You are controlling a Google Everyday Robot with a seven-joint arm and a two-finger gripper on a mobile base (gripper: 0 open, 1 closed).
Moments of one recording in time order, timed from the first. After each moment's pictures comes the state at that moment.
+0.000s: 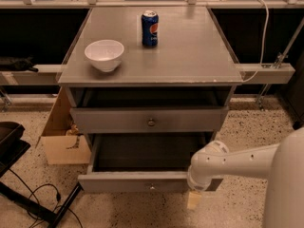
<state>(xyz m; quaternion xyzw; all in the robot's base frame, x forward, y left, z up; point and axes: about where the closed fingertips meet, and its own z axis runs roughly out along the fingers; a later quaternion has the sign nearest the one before) 0.481 -0.160 0.388 -0.64 0.77 0.03 0.05</state>
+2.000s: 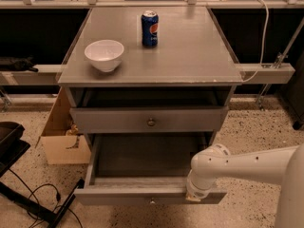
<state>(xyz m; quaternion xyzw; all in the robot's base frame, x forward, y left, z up) 0.437 -0.151 0.396 -0.64 0.77 0.08 0.02</state>
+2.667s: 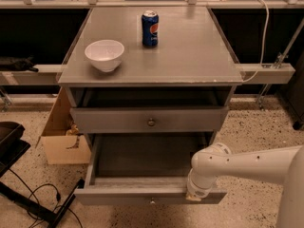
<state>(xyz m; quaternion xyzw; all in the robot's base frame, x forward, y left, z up) 0.436 -0.152 0.399 -0.64 0.76 0.09 0.01</state>
